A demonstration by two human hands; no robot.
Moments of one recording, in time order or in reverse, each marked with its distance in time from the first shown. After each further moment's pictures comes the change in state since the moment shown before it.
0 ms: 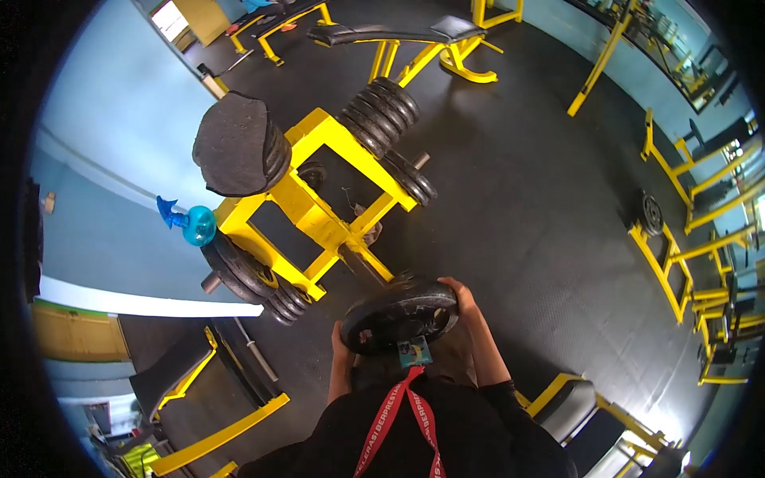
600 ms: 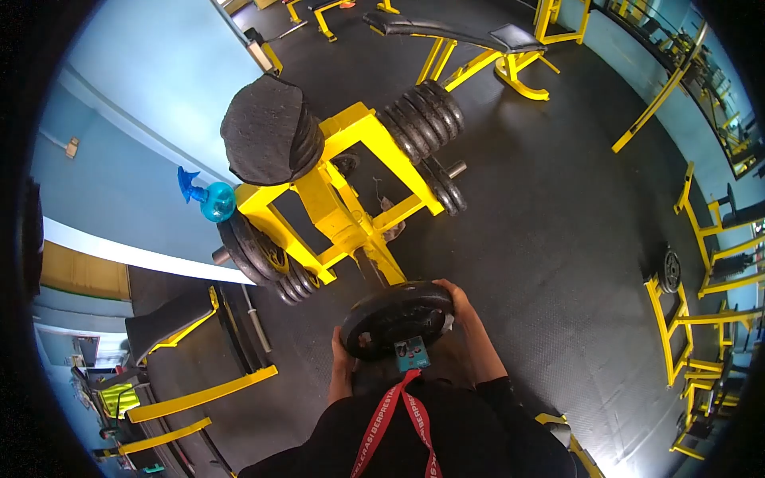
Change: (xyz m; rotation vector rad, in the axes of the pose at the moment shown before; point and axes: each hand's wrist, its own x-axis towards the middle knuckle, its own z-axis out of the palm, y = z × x) left_hand -0.009 -0.004 0.028 -0.078 0.309 0.034; right_hand 0.059 -0.026 0.027 -0.084 -0.214 0.226
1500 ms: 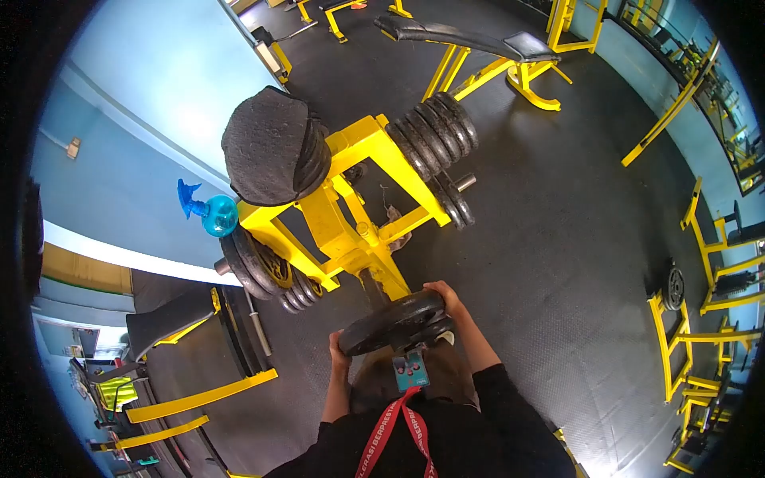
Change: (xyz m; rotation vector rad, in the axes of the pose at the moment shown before) left_hand 0.089 -0.023 -0.055 0.445 0.032 0.678; right_hand 0.119 0.023 -0.025 -0.298 -0.232 -0.381
